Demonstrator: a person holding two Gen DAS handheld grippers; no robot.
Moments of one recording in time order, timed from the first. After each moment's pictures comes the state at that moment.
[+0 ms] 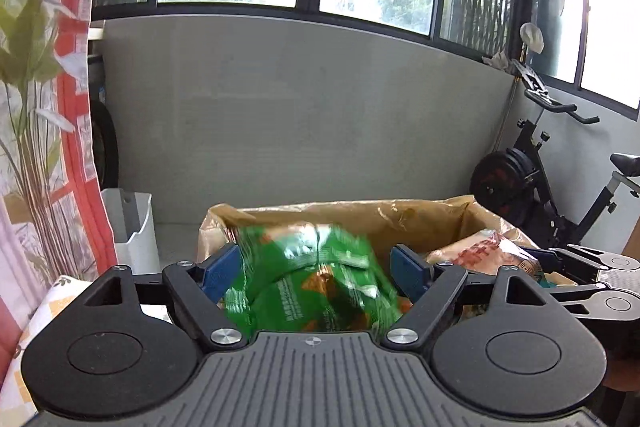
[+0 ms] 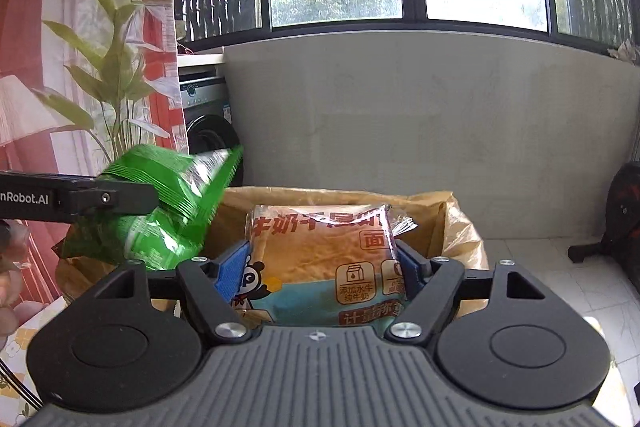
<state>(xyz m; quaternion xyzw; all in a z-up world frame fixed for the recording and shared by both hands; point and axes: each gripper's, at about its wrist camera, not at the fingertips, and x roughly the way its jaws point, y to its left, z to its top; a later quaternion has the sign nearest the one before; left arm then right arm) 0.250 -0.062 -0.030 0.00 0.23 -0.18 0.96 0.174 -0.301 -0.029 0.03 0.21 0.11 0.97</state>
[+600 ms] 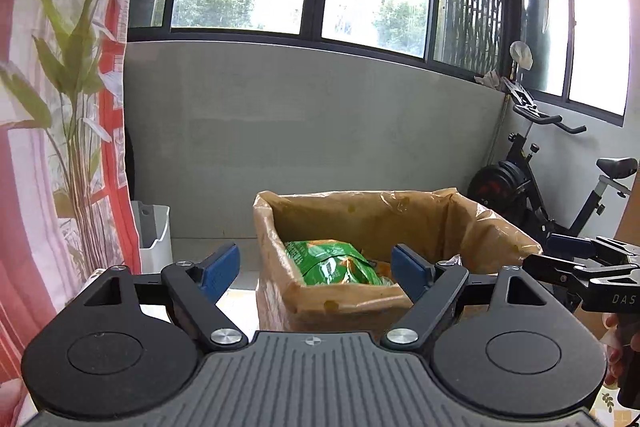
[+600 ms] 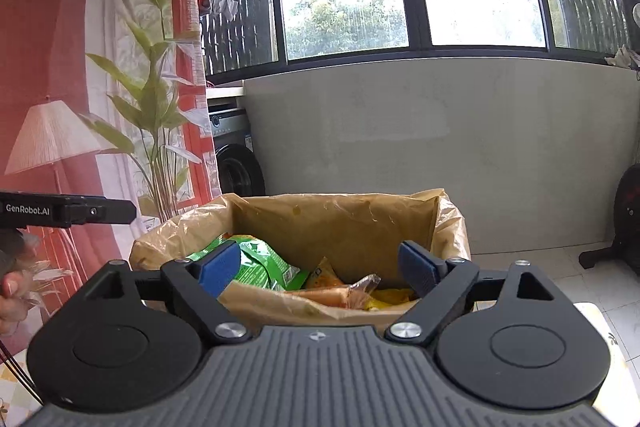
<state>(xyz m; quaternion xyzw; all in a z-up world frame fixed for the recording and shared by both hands) 0.158 0.014 -0.027 -0.01 0.18 -0.18 0.97 0.074 -0.309 -0.018 0.04 0.14 0.13 0.98</state>
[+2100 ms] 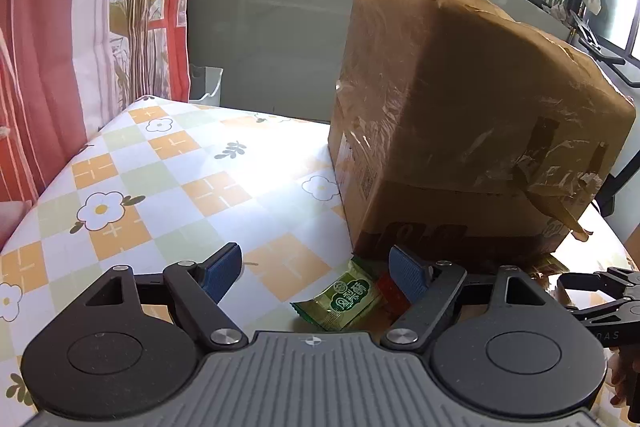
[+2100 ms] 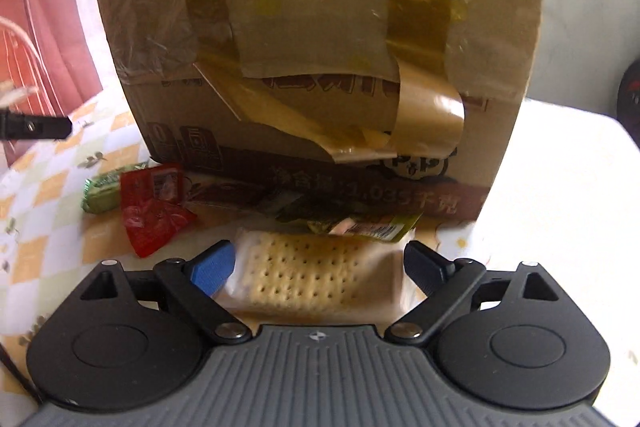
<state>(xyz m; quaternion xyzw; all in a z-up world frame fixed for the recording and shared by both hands) 0.149 0.065 -0.165 -0.03 0.34 -0.11 0.93 0.076 -0.275 -0.181 0.02 0.39 0.12 0.92</state>
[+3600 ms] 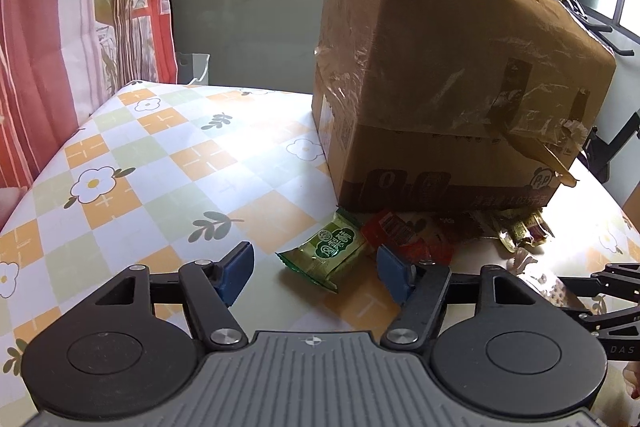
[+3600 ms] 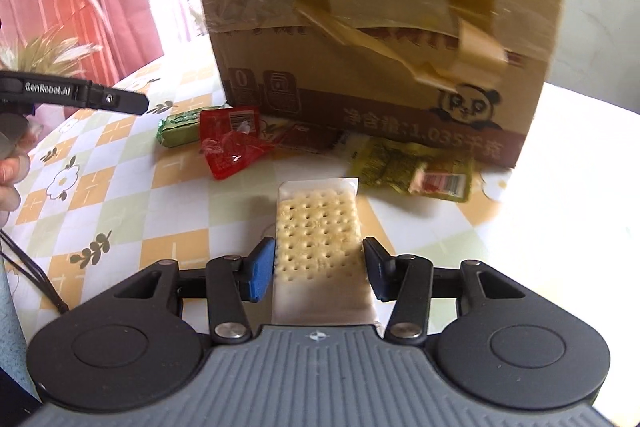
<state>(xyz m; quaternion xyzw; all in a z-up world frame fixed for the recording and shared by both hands) 0.127 0.053 -0.177 0.00 0.36 -0.13 0.92 0.024 -0.270 -0.188 0.00 0.38 0.18 0.91</state>
